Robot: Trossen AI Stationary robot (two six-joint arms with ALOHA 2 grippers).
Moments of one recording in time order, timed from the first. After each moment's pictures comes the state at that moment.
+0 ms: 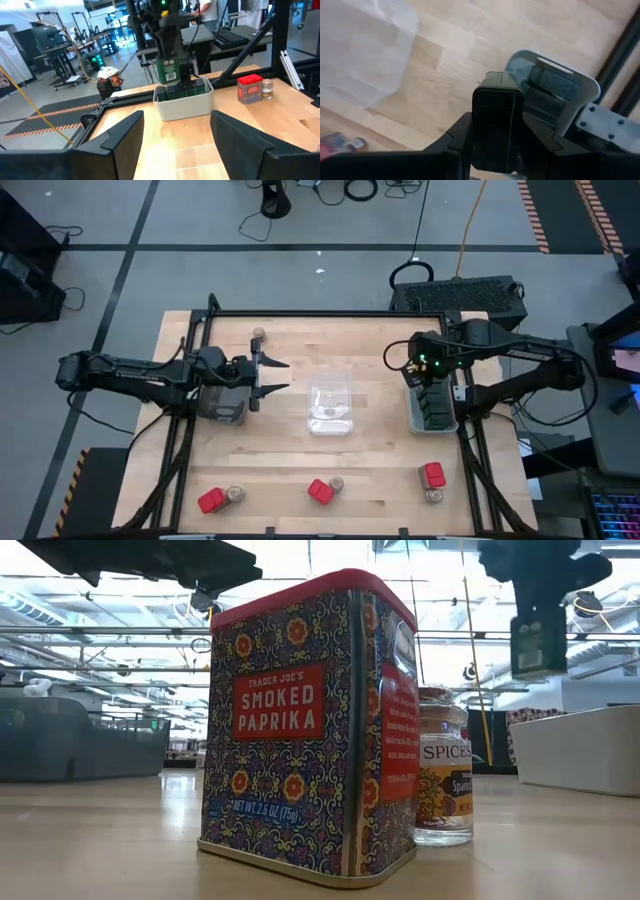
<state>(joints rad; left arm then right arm) 0.06 0.95 0.52 0.38 0.05 0.24 -0.13 1.19 1.32 -1.51 0.08 1.07</state>
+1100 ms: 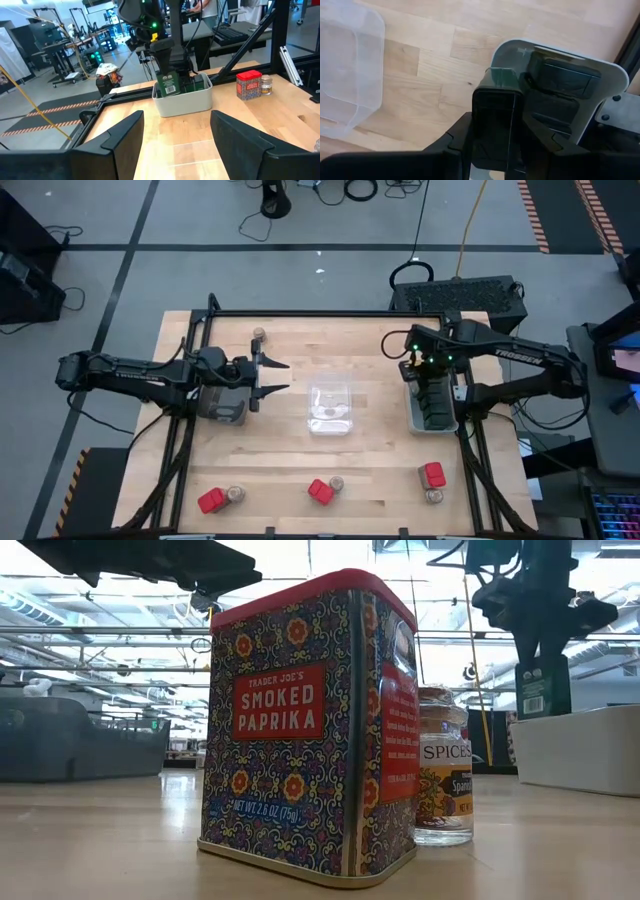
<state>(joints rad) 0.06 0.95 0.52 0.36 0.05 0.24 -0.34 1.15 1.07 -1.33 -0.06 1.03</state>
